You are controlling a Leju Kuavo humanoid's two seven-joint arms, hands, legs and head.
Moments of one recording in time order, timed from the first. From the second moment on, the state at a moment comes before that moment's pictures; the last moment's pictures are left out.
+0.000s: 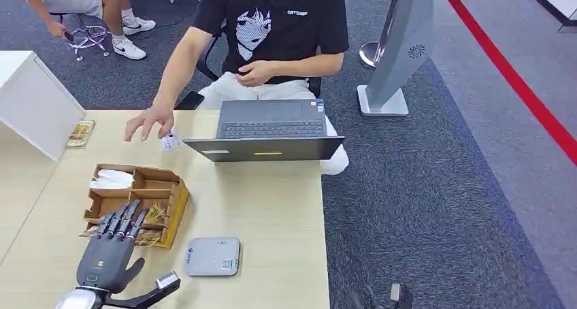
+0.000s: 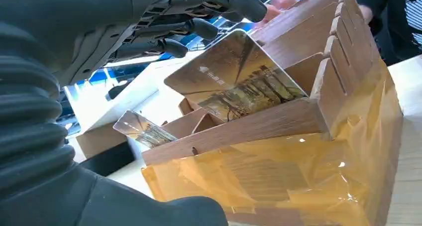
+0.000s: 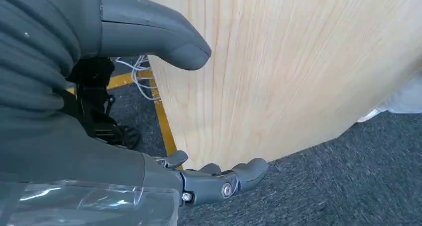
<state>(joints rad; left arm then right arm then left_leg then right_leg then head) 0.08 0.25 -0.31 -1.42 -1.41 0.27 -0.06 -0.04 0.25 -0.63 -0.47 0.01 0.25 -0.48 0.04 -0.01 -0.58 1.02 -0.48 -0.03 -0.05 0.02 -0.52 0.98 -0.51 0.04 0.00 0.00</state>
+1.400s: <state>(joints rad) 0.06 0.24 -0.31 -1.42 -1.43 0.28 -0.09 -0.05 0.25 -0.59 -0.46 -0.01 0.23 -0.48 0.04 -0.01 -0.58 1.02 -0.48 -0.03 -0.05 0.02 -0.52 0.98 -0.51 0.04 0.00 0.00</state>
